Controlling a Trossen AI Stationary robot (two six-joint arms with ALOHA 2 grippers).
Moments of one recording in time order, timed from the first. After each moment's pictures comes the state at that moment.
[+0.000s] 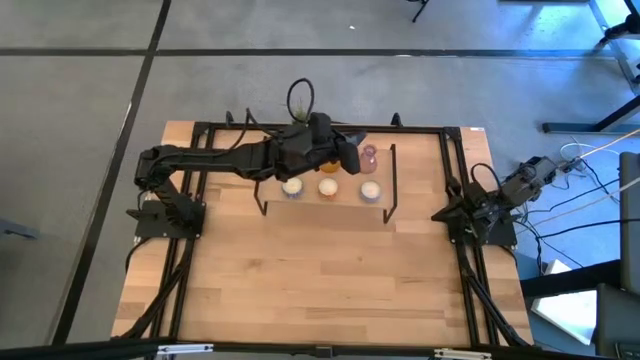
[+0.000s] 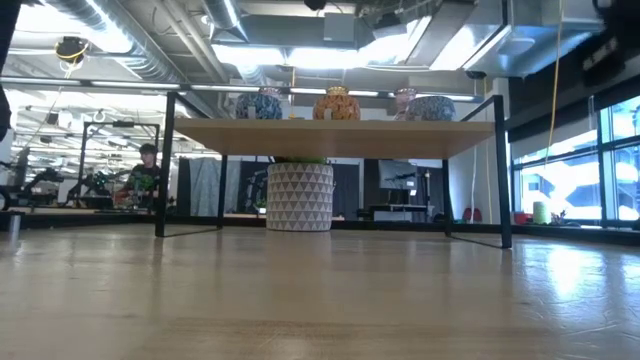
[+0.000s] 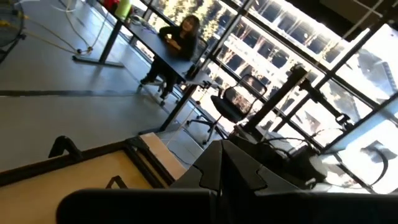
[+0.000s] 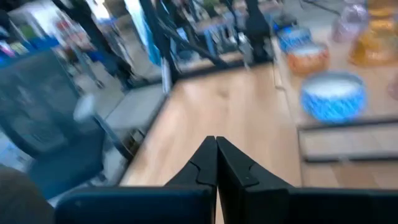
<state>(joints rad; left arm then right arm) 0.05 1.69 1.65 0.01 -0.49 -0.66 0.66 0.00 0.45 -0.60 0.37 0.40</state>
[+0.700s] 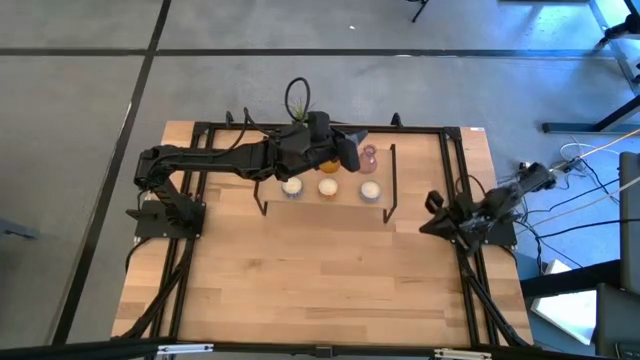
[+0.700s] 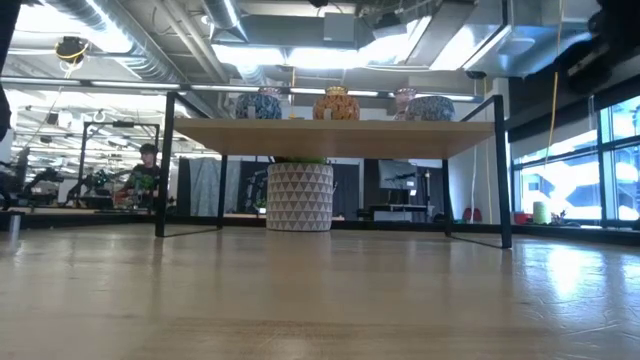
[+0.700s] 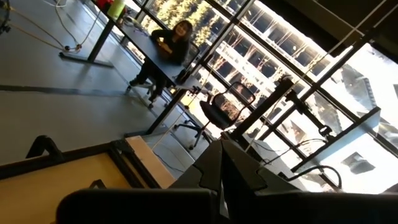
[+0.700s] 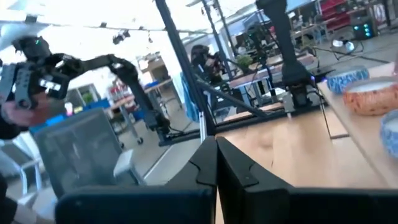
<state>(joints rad) 0.05 1.69 1.65 0.05 -0.49 -0.70 0.60 0.01 0.14 0.00 0.26 0.36</state>
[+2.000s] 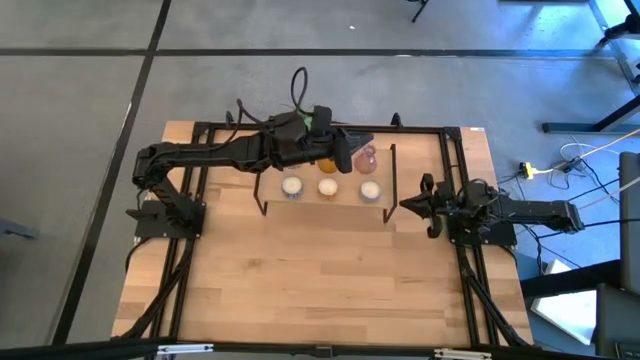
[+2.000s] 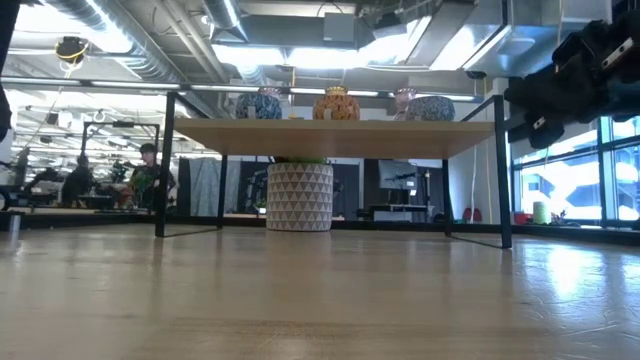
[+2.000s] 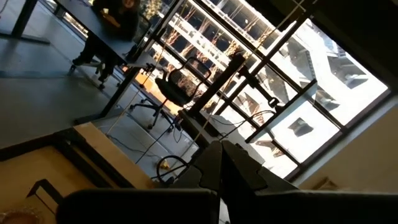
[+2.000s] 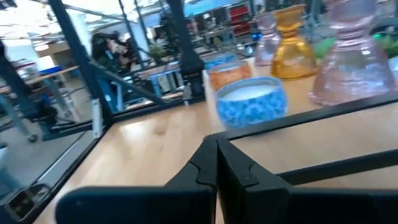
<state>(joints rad) 0.10 1.67 1.65 0.08 -0.19 -0.70 0.00 0.03 0.01 0.01 0.00 0.27</state>
